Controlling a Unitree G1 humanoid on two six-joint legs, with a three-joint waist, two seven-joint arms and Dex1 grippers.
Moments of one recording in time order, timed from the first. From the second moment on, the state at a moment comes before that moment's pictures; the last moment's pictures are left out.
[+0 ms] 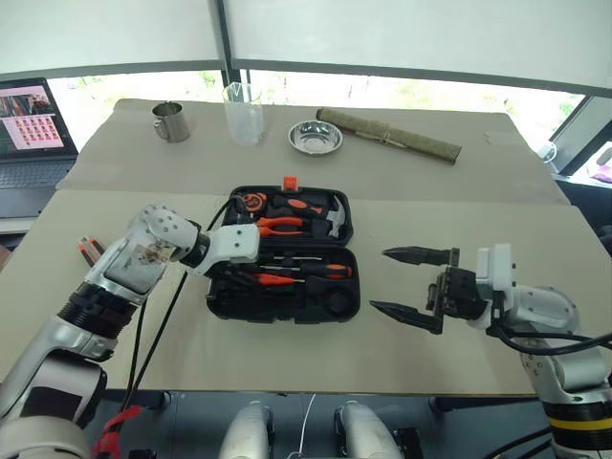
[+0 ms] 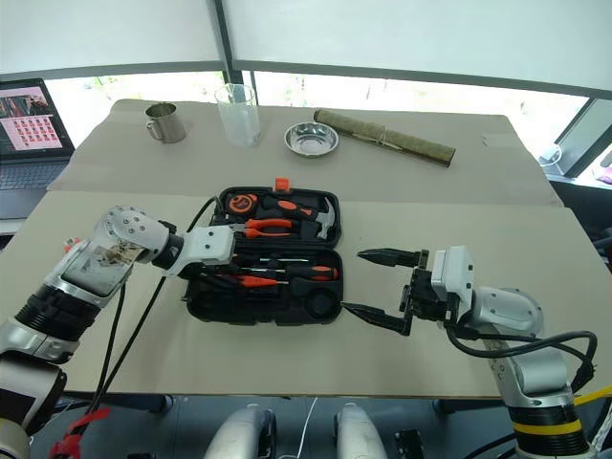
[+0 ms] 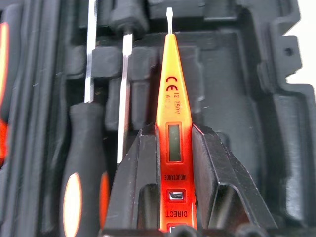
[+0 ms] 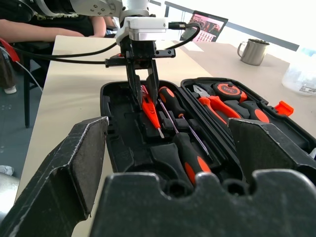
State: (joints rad) left arm -0.75 0.83 -0.42 0.10 -0.03 0.30 -1.39; right arm -0.11 -0.66 -0.10 -0.30 0.57 0.09 1.11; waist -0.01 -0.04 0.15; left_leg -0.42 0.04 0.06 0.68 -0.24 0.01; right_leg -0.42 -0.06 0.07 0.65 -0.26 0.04
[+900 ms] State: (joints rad) left arm -0.71 0.80 -0.37 0.13 0.03 0.31 -1.39; right arm -0.12 -0.65 -0.10 -0.28 0.57 0.05 1.11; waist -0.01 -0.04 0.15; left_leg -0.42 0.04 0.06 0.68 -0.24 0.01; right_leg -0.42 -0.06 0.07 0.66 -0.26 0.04
